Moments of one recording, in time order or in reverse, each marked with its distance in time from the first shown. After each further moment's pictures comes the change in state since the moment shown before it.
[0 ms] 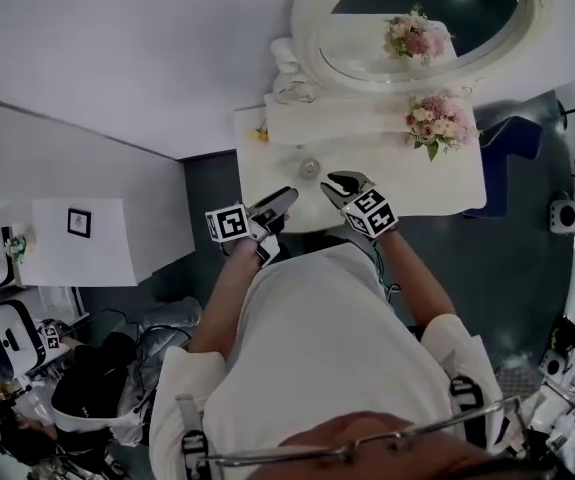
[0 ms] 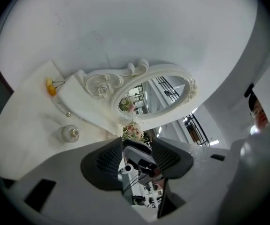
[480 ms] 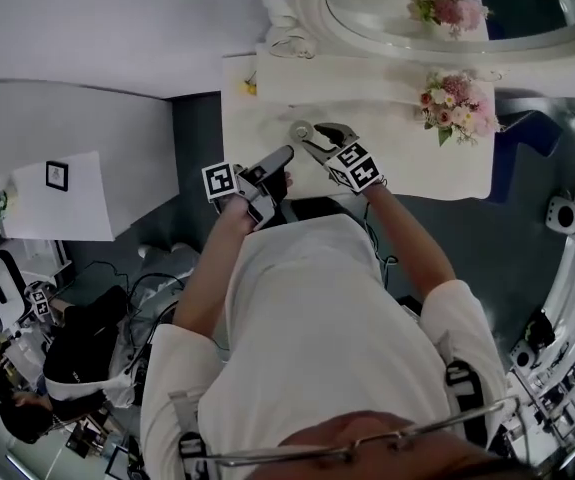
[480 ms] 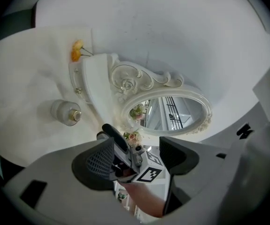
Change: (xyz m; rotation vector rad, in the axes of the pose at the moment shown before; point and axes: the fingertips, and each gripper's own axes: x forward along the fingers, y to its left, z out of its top) left arm 0.047 0.055 -0.004 -0.448 -0.148 -0.083; right arm 0.079 -0.047 -0.047 -0.024 0.076 0.140
